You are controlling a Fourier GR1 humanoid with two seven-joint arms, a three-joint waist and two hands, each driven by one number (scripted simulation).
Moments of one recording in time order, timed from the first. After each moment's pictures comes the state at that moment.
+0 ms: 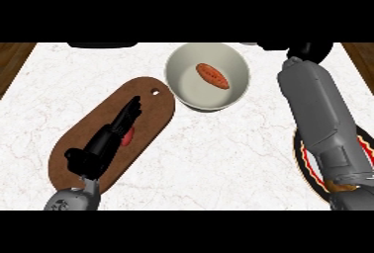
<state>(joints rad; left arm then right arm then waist) -0.11 0.09 -0.14 -1.59 -0.02 -0.16 0.08 -1.05 -0.18 -0.27 -0.64 0.95 -0.74 0.68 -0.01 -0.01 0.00</state>
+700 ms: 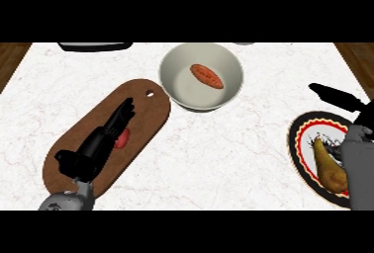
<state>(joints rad) -0.08 0.10 -0.11 -1.61 -0.01 -0.17 0.08 -0.40 -0.23 -0.27 -1.43 0.72 -0.61 0.62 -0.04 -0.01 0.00</state>
